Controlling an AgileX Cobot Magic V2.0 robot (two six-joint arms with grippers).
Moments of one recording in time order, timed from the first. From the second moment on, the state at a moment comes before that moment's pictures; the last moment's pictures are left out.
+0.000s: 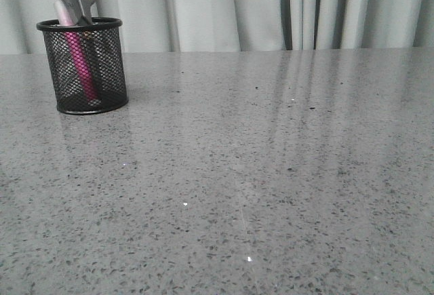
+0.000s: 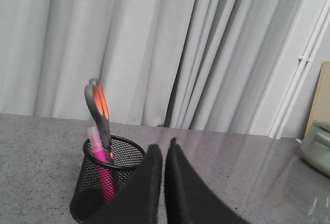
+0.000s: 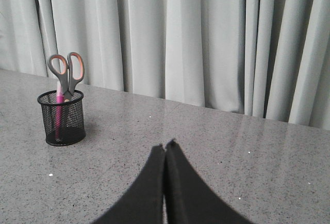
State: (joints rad) left arm -0.50 0.23 -0.33 -1.63 -0.02 1.38; right arm 0.68 0.02 -0.48 -0.47 0.53 0.34
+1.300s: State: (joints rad) left arm -0.06 0.02 0.00 -0.16 0.13 0.16; right arm 0.68 0.02 -0.48 -0.47 0.53 0.34
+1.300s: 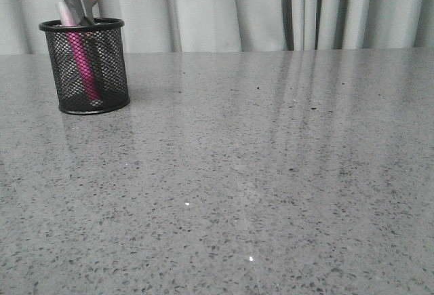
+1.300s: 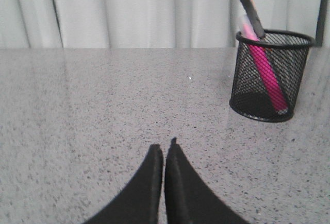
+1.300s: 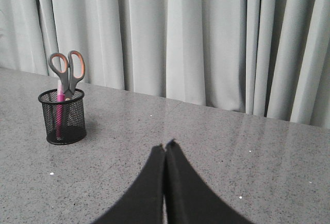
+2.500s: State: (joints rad) left arm 0.05 0.00 0.00 -0.14 0.34 0.10; right arm 0.68 0.02 -0.48 -0.47 0.59 0.34
